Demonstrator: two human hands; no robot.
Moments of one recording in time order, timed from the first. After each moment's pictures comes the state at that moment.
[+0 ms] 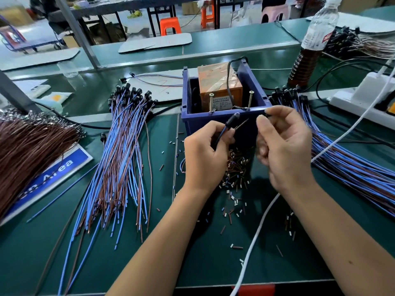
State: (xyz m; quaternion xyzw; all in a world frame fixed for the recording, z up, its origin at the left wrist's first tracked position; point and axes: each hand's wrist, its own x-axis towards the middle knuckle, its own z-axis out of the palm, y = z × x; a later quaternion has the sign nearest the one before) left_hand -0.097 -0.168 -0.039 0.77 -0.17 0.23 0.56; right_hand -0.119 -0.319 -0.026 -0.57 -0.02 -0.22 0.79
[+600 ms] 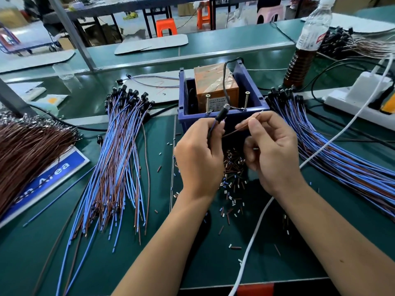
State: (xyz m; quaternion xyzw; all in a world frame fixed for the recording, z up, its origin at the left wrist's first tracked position) left_hand -0.107 -0.170 -0.029 0.79 -0.14 0.40 0.45; right_hand -0.124 -0.304 -0.025 -0.60 -0.05 -0.19 0.78
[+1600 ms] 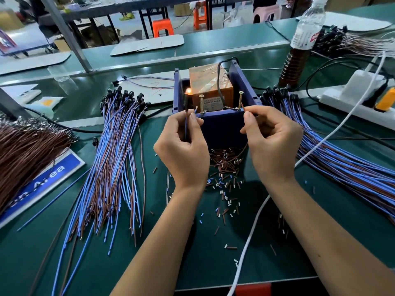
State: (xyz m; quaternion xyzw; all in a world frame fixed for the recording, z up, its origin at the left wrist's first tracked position) left_hand -0.101 -0.171 -0.016 0.70 -0.02 0.43 0.56; right_hand -0.111 -0.309 -0.023 -0.74 -0.02 -0.43 0.52
